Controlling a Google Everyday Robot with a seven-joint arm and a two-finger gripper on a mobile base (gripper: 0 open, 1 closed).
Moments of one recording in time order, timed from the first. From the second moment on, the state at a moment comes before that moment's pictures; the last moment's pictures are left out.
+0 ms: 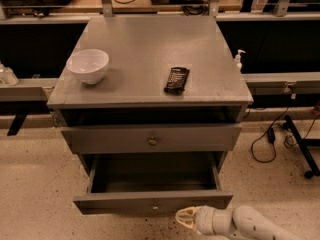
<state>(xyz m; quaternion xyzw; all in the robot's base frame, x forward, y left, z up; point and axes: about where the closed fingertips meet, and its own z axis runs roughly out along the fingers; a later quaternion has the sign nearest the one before) 0.441 -0.091 0.349 -0.58 0.66 0.22 0.43</state>
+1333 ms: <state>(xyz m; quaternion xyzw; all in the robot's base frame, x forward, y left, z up) 0.512 -0.077 0.357 -0.57 0.64 0.18 0.48</state>
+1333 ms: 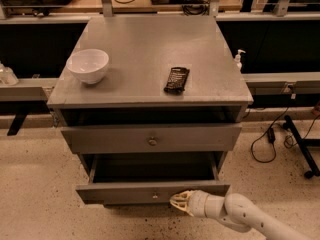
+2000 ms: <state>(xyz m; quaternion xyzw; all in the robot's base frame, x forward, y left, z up) 0.530 -0.070 0.351 -0.59 0.62 0.18 0.49</state>
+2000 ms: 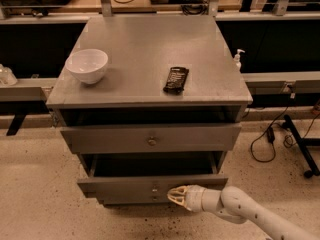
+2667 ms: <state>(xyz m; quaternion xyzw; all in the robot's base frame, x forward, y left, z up) 0.551 -0.066 0.345 -0.61 0.61 0.19 0.48</state>
